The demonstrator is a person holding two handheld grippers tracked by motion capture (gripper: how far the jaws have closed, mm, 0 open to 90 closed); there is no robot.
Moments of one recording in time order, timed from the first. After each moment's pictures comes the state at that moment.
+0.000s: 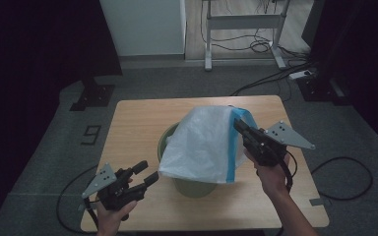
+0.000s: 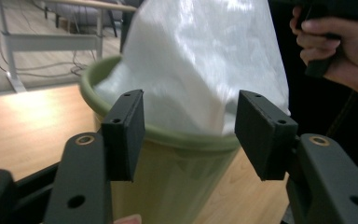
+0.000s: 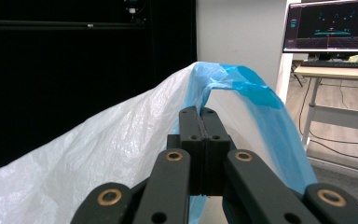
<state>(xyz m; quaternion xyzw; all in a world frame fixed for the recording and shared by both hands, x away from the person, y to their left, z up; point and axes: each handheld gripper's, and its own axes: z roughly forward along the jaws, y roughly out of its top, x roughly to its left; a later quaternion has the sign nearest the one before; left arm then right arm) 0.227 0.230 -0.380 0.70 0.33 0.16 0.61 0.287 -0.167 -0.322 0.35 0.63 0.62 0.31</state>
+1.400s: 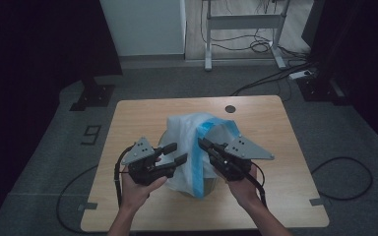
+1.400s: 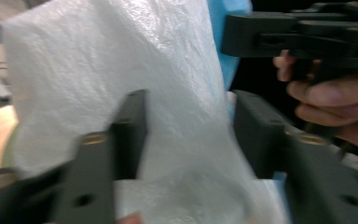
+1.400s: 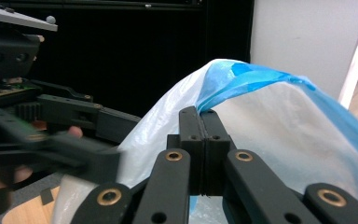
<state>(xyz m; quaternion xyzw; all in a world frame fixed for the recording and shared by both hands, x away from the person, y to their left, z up) 0.271 0.154 -0.345 0.76 0.30 0.14 0.56 0.271 -0.097 -0.342 0.29 0.68 0.63 0.24</state>
